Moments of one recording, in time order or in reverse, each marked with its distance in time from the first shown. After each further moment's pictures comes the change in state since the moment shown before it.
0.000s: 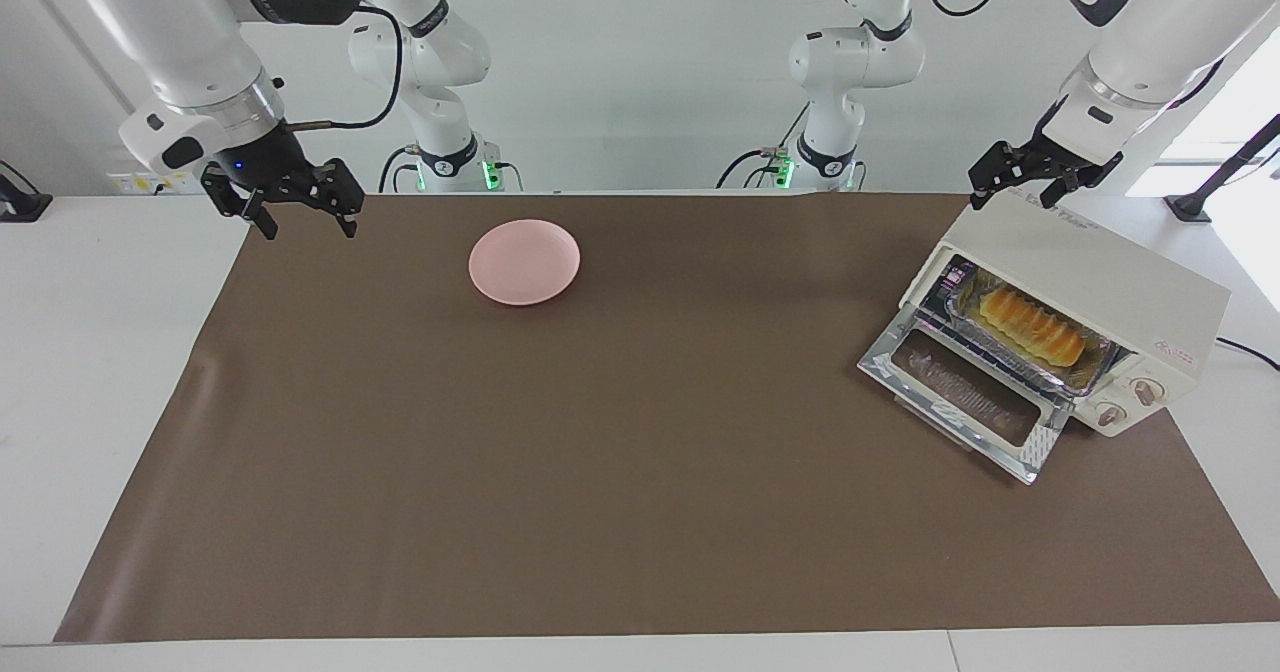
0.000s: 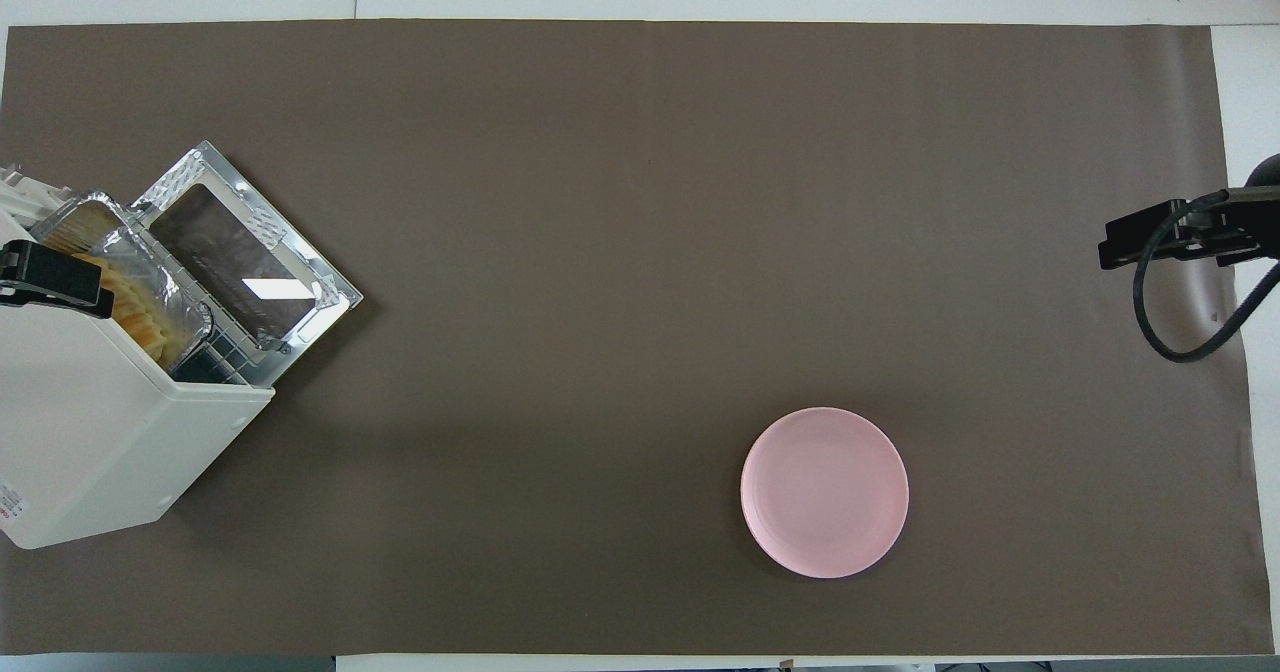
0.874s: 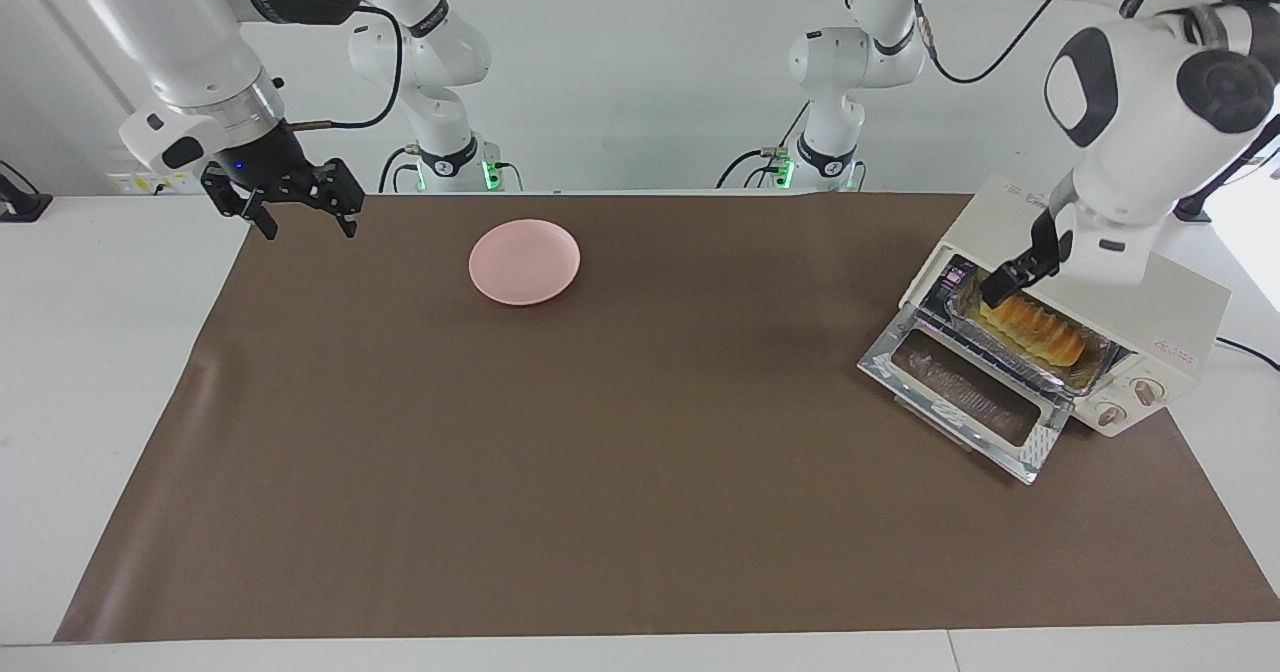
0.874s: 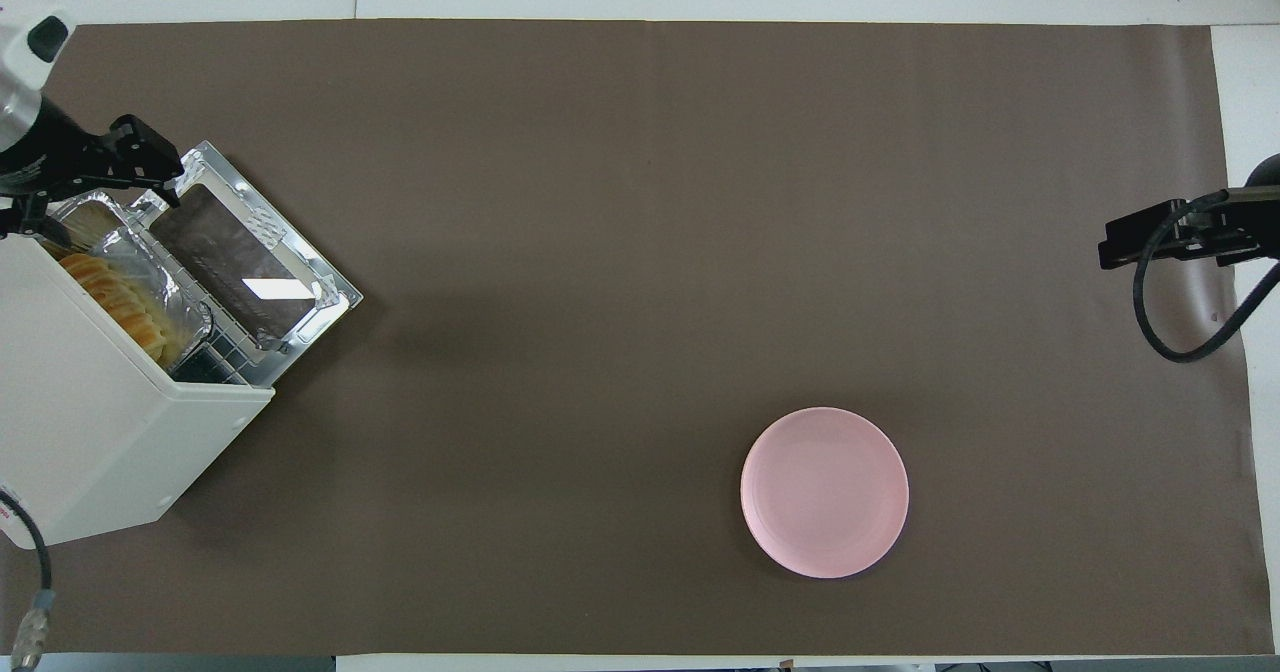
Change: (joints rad) left arm -0.050 0.368 -0.016 0.260 0.135 0.050 -0.536; right arm 0.000 0.000 0.000 0.000 0.000 0.000 0.000
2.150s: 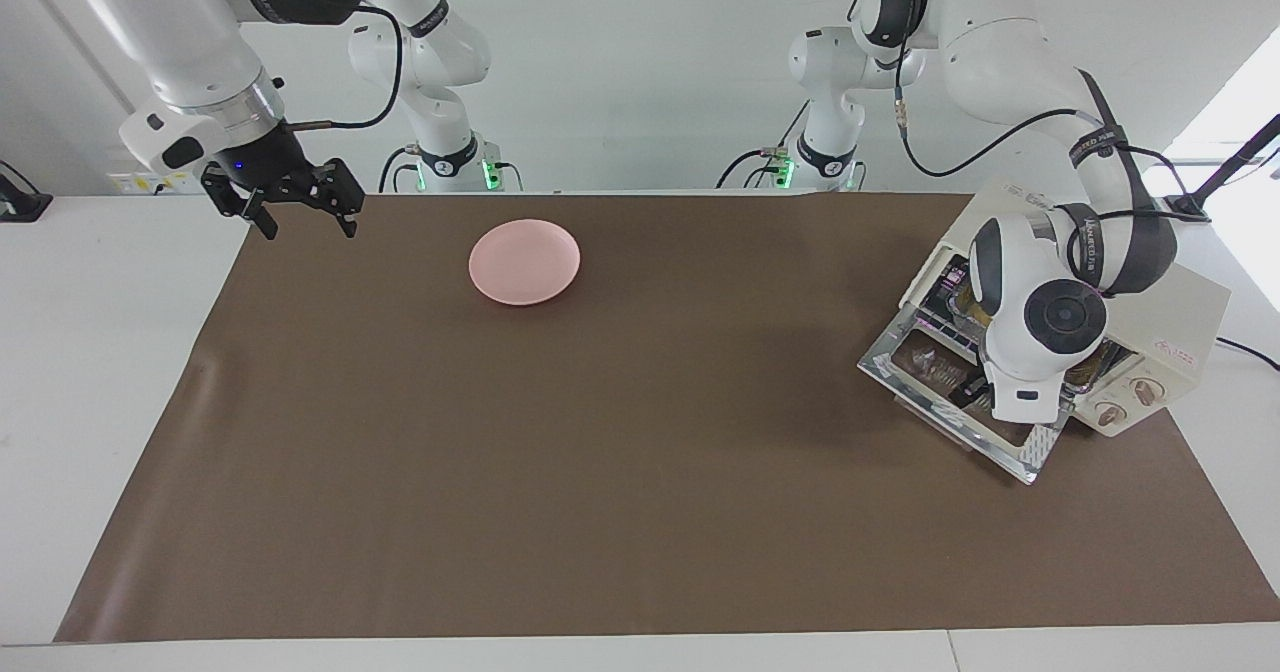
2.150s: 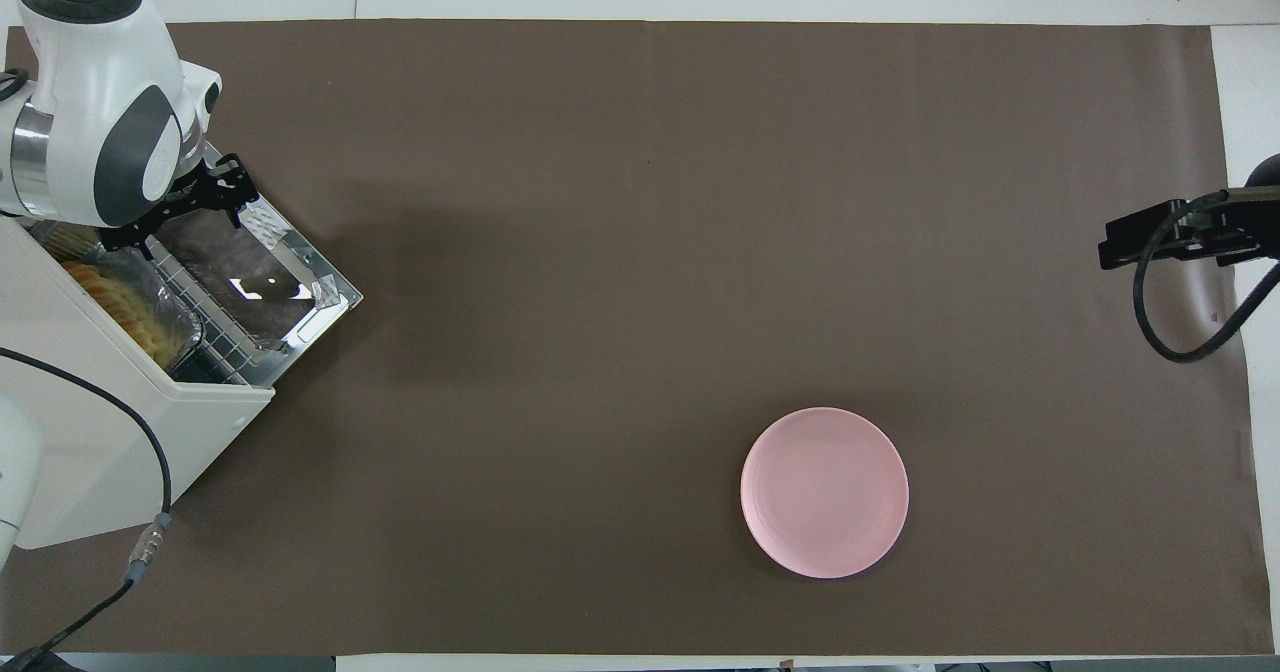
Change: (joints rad) left arm -0.026 0.169 0.022 -0.121 0.181 0.173 -0.166; right arm 0.000 0.000 0.000 0.000 0.000 0.000 0.000
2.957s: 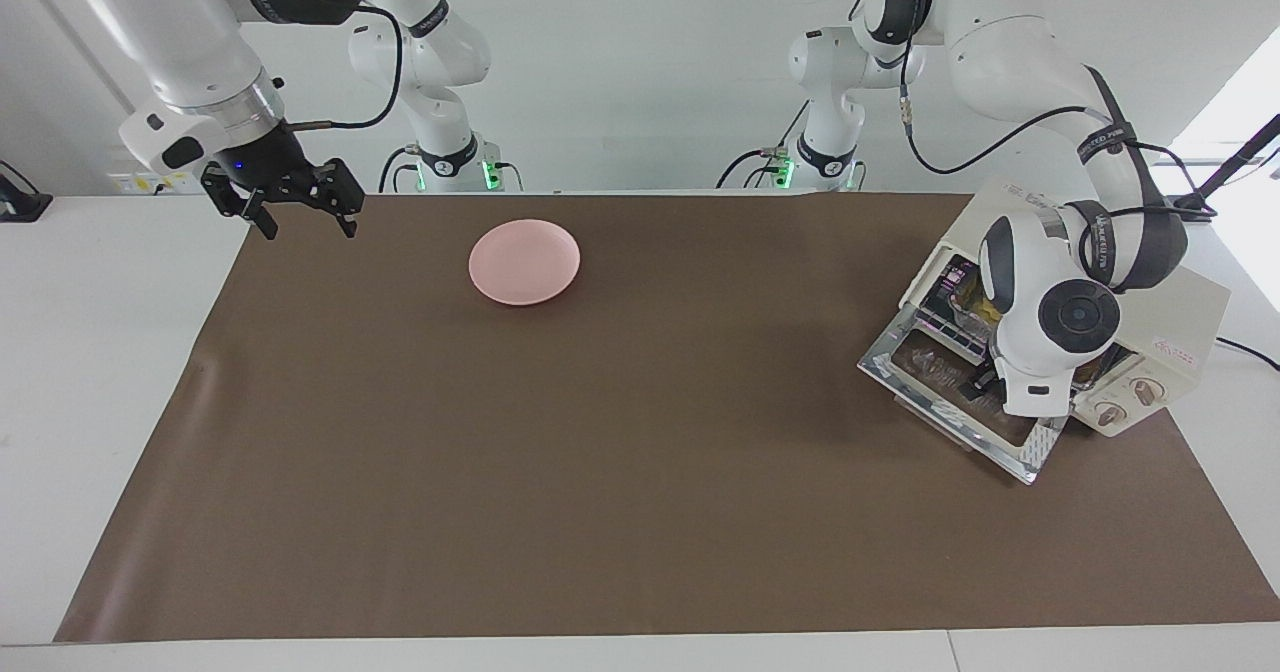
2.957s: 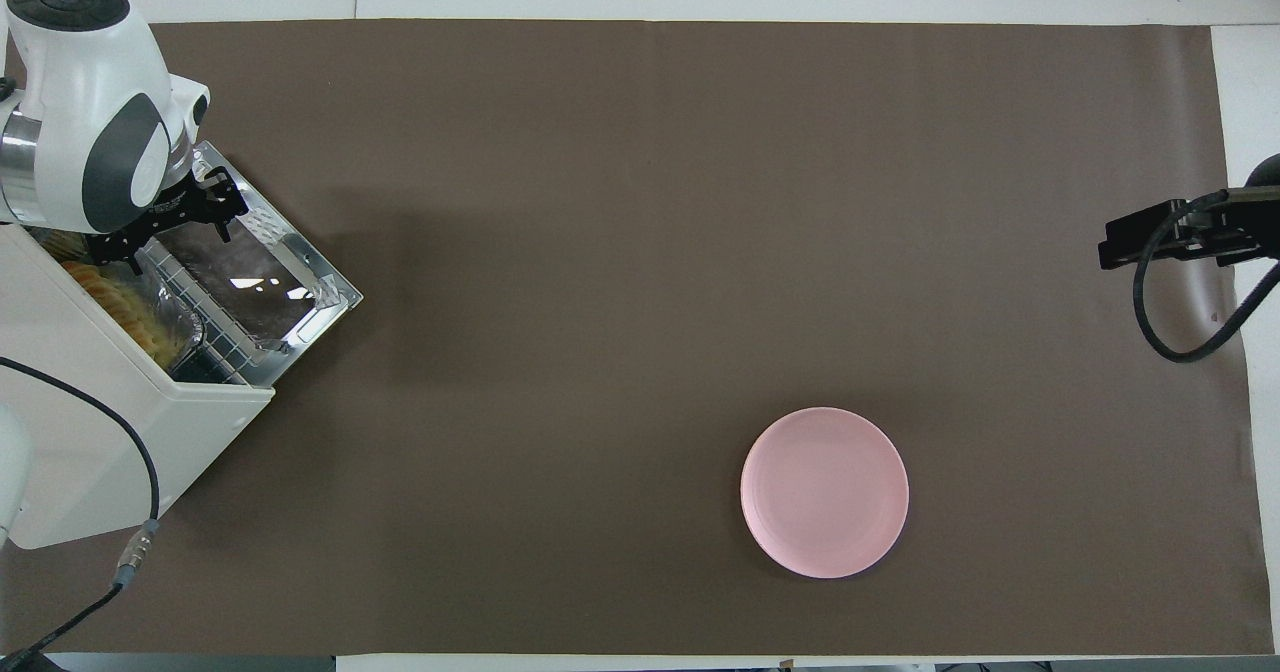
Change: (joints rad) left arm 0.016 -0.008 0.006 -0.038 0.002 -0.018 0.000; right arm 0.000 0.000 0.000 0.000 0.000 0.000 0.000
